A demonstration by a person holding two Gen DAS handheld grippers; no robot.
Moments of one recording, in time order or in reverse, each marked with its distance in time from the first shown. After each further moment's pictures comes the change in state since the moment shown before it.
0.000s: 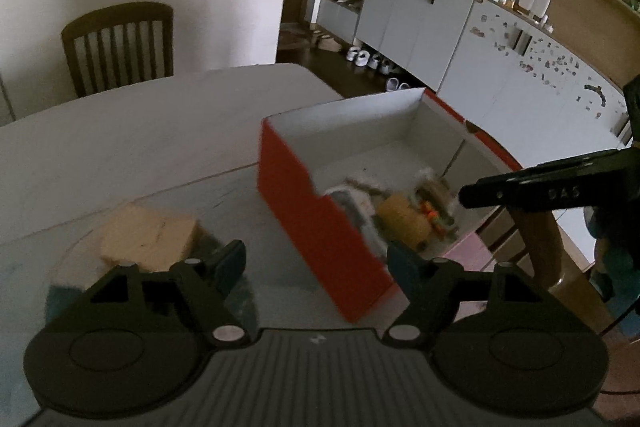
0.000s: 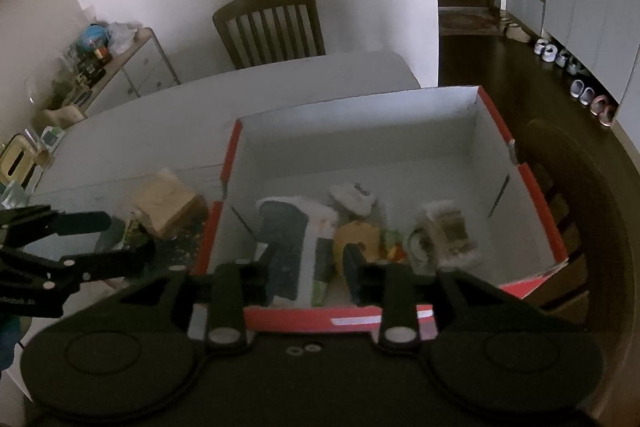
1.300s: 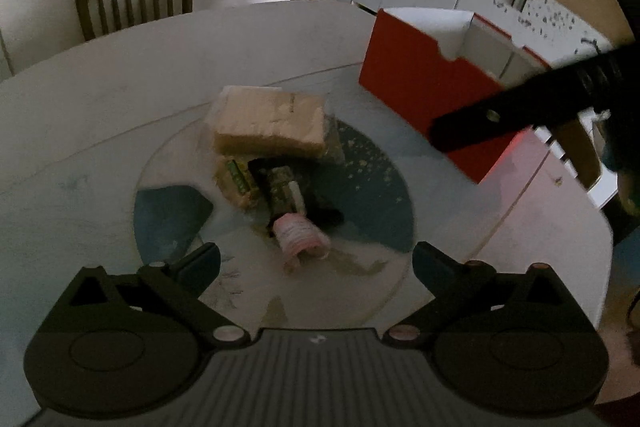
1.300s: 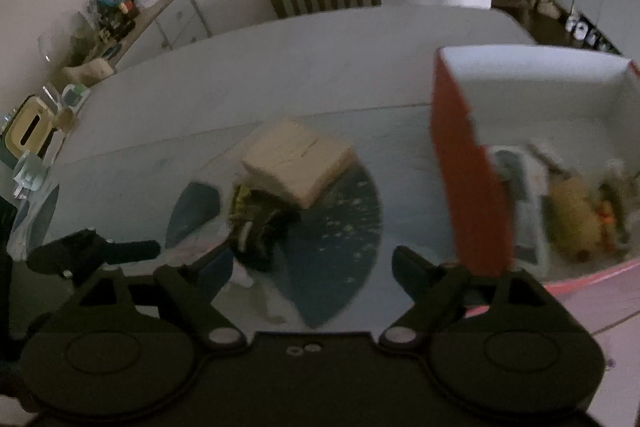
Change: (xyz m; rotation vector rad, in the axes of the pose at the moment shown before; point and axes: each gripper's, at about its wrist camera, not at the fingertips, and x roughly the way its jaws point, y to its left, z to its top) left arm -0.006 0.143 -0.102 0.085 0.080 -0.018; right arm 0.090 0.188 -0.019 0.007 0.118 0.025
